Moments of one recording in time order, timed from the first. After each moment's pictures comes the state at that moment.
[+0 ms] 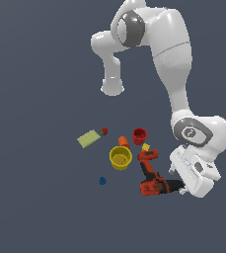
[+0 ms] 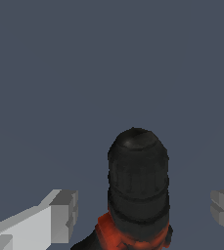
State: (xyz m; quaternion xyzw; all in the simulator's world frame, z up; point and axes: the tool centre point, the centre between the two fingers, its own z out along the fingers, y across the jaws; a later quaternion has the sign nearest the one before) arm 0.149 0.263 0.054 0.71 0.65 0.02 0.28
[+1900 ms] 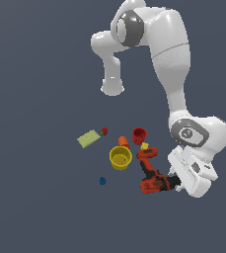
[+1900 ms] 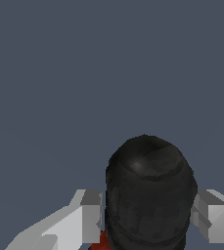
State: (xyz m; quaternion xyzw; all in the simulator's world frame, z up) arm 0.150 0.256 0.050 0.70 0.65 0.02 0.29
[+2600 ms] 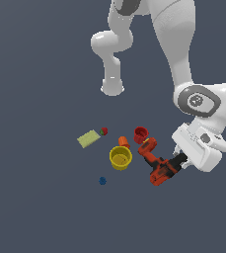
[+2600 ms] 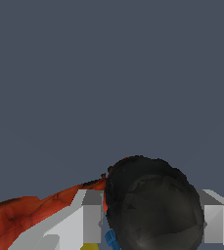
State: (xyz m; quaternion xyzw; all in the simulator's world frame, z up) arm 0.095 0.259 0.140 0.70 0.65 0.02 0.29
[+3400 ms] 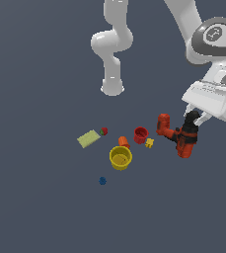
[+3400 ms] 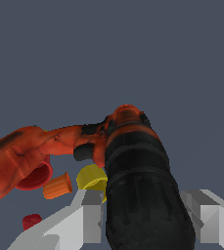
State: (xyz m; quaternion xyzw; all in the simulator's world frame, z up) arm 0.012 0.271 0.282 0.70 0.65 0.02 0.29
